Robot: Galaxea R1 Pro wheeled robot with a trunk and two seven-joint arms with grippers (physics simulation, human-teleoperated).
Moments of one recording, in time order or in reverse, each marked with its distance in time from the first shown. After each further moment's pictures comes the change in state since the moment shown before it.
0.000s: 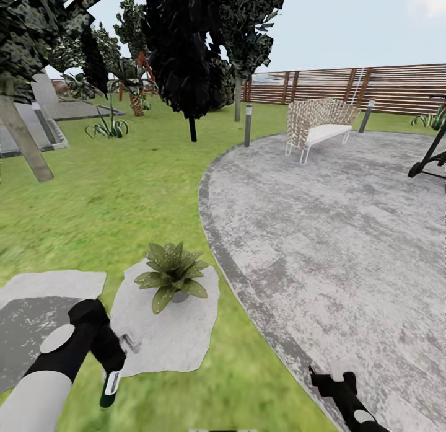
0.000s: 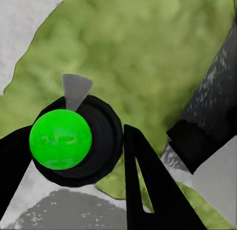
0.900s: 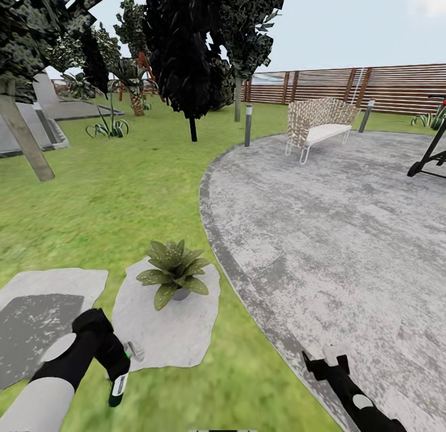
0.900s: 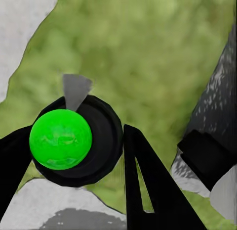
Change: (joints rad) left arm 0.020 -0.016 0.004 0.070 0.096 -0.113 0.148; right arm 0.001 -0.004 -0.008 -0.118 0.066 0.003 0.097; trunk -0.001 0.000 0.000
